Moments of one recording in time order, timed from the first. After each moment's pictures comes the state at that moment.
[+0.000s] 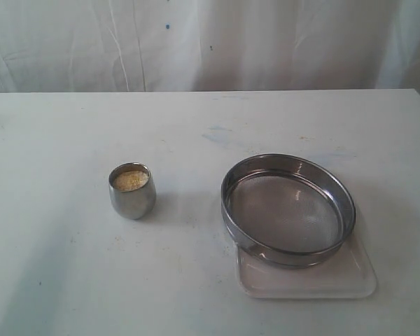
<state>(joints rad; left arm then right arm) 0.23 1.25 -0.23 0.38 -0.76 -0.41 0.13 0.00 0.00 0.10 -0.02 0.20</state>
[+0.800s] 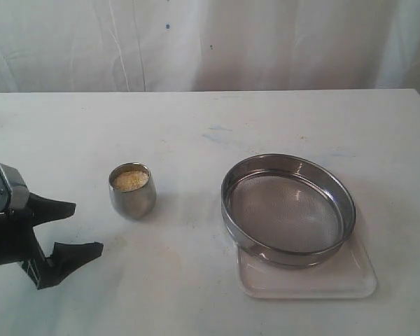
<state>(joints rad) 0.23 1.83 -0.43 1.18 -1.02 -0.29 0.13 0.00 0.00 0.10 -0.02 0.20</state>
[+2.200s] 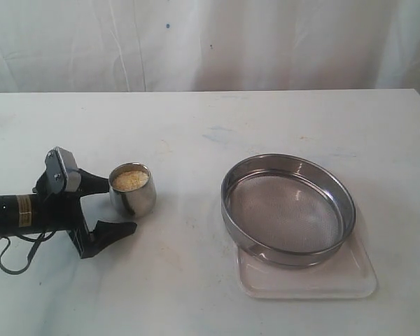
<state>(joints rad) 0.10 2.10 -0.77 1.17 -1.03 -0.20 0.13 0.00 0.00 0.10 -0.02 0.20</state>
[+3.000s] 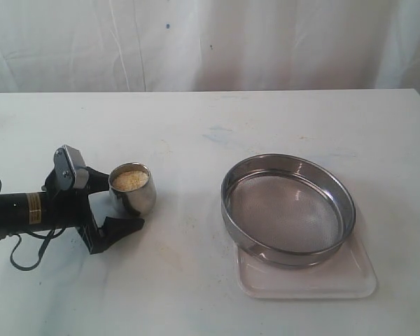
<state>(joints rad) 0.07 2.13 -0.81 1.14 -1.04 -0.21 0.13 0.00 0.00 0.10 -0.02 0.20</state>
